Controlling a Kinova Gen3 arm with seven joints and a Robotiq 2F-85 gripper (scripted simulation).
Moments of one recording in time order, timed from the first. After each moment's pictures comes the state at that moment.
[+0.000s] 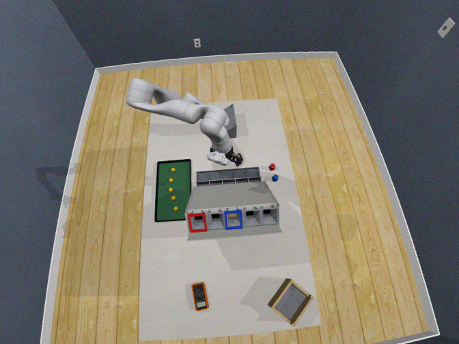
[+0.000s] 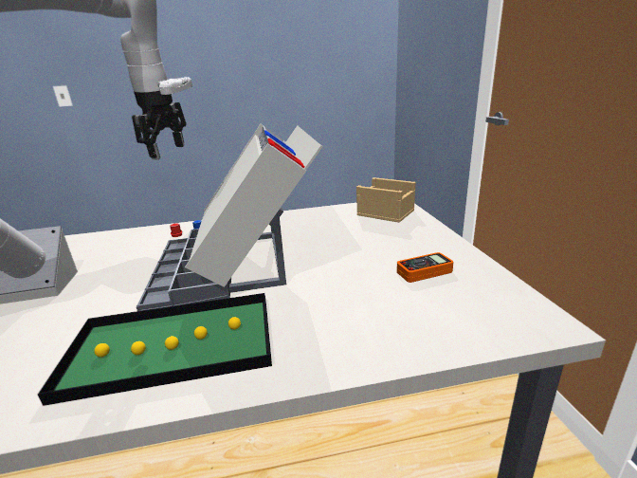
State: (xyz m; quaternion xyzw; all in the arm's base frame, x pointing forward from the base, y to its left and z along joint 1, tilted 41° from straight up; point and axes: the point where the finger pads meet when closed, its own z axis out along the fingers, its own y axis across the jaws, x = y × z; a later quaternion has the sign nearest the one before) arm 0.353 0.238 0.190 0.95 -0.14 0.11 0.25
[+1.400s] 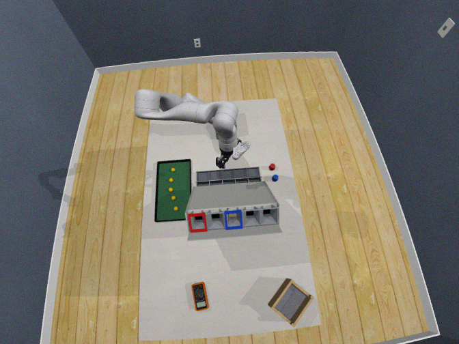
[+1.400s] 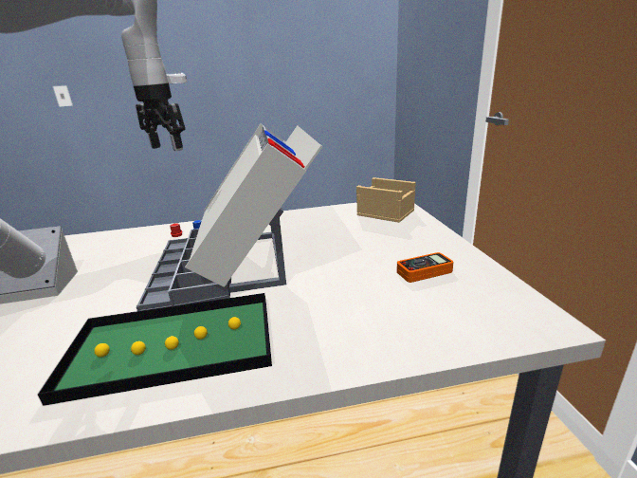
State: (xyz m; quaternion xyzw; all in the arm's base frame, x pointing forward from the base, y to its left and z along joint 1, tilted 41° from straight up) arm 0.348 0.247 0.192 0.83 0.44 -0.07 0.32
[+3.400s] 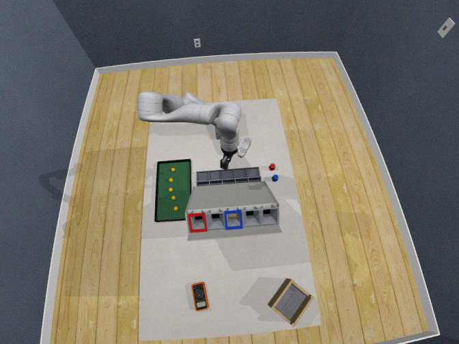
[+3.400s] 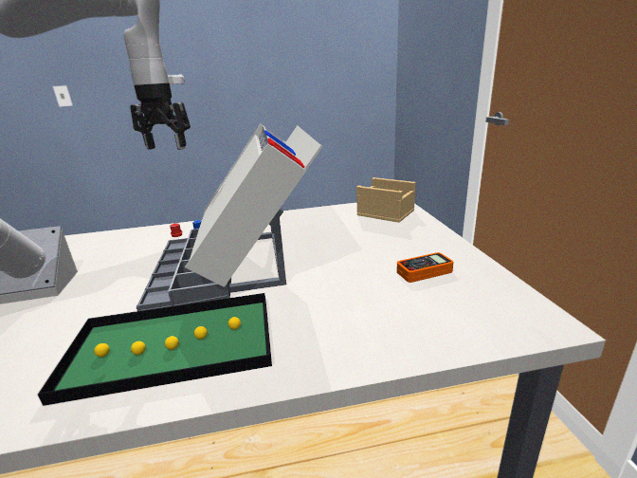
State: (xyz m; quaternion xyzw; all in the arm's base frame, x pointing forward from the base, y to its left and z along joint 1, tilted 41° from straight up) arm 0.346 0.248 0.191 0.76 0.55 -0.13 0.32
